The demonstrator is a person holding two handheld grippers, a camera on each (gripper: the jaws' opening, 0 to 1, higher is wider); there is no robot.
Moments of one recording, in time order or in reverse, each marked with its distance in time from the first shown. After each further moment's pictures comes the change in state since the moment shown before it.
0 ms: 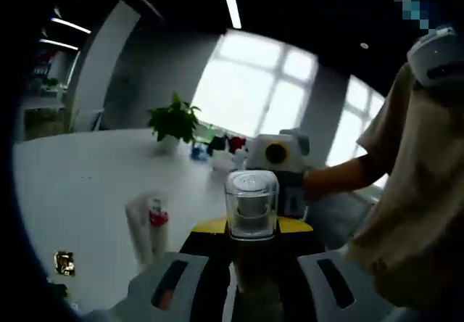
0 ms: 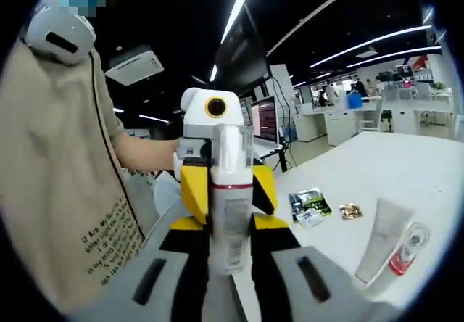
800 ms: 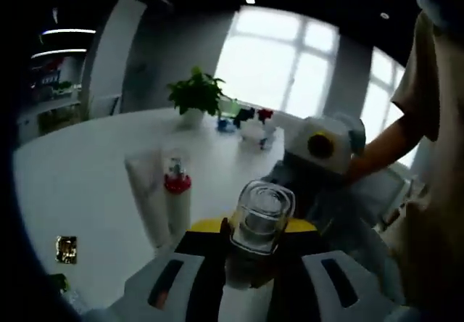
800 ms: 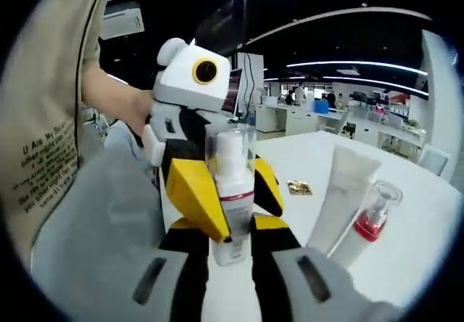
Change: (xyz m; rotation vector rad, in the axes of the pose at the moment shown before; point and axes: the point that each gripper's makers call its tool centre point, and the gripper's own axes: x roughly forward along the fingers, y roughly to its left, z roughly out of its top) left arm 0.048 0.062 -0.085 0.025 0.141 0.179; right arm -0.008 -0.066 -0.099 -0.189 0.155 -0.276
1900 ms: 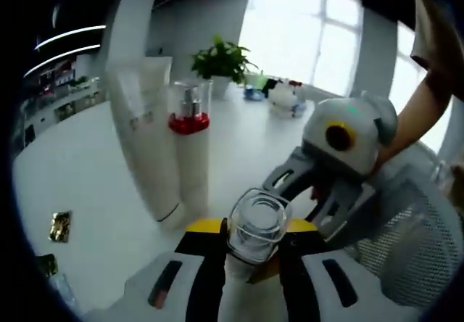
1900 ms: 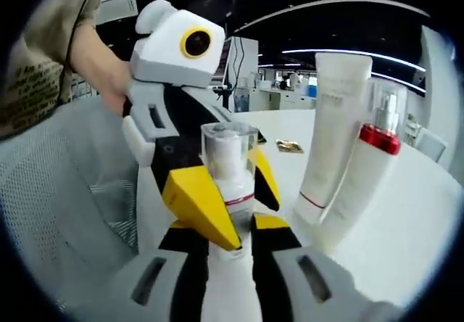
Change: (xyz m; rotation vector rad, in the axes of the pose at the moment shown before) left arm 0.048 0.039 -0.058 0.027 0.118 0.171; right arm 0.008 -0.032 -0.084 -0.010 0.071 -0.017
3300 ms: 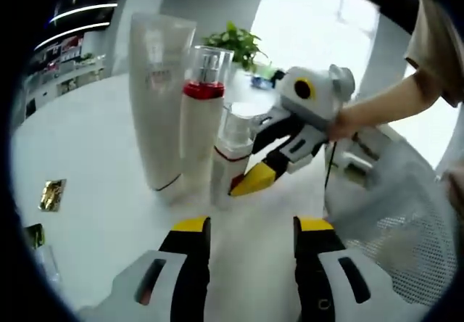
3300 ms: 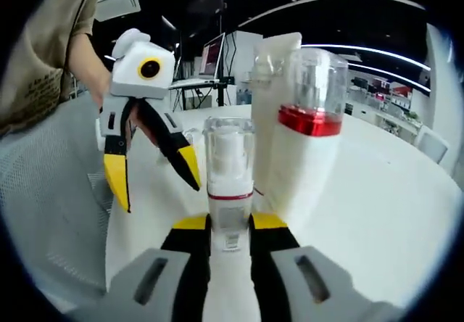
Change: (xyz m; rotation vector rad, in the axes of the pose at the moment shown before) left arm -0.003 0.004 -0.028 -0.108 0.065 -0.003; right arm -0.019 -0.059 -0.010 -0.018 0.044 0.035
